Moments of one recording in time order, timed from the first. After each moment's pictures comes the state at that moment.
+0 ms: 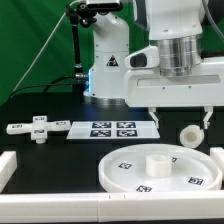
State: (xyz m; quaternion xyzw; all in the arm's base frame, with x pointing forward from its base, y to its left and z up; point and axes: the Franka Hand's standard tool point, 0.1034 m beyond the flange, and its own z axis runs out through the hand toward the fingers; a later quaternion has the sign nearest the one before) arm 0.481 0.096 0.050 -0.96 0.28 0.02 0.07
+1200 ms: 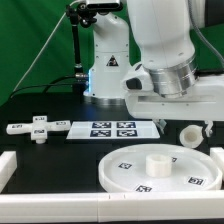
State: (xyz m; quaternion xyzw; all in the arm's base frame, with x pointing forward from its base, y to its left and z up) arm 0.464 0.108 0.036 -0.93 0.27 0.20 0.12
